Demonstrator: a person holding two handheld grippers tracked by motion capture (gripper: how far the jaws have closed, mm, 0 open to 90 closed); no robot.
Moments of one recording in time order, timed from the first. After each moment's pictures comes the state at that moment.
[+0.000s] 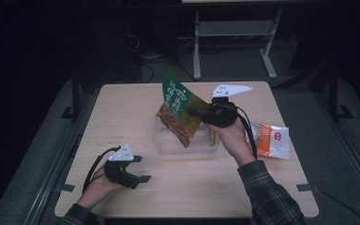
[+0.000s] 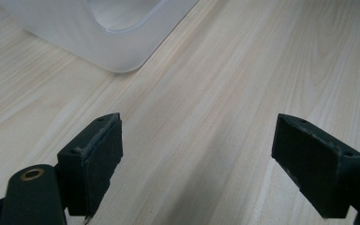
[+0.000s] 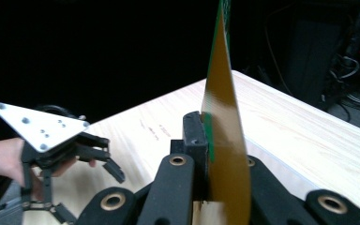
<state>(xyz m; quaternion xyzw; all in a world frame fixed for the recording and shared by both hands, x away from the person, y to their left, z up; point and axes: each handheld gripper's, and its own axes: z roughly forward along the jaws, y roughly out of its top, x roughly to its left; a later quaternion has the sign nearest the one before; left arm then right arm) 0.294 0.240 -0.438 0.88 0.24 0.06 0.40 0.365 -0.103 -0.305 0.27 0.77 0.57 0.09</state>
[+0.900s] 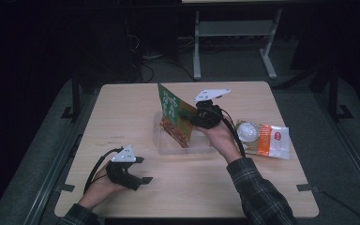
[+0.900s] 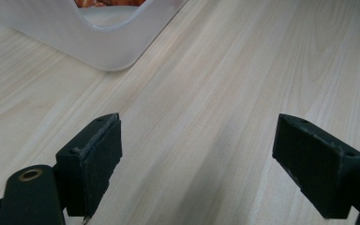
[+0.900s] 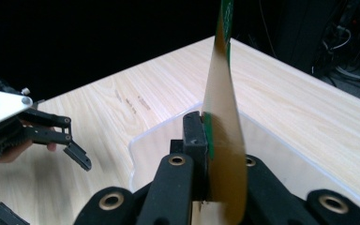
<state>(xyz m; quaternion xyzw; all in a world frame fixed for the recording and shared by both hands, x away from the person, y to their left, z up) 0.293 0.235 -0.441 0.89 0.24 0.06 0.39 0.388 -0.071 -0.339 0.28 0.81 0.51 0.10</state>
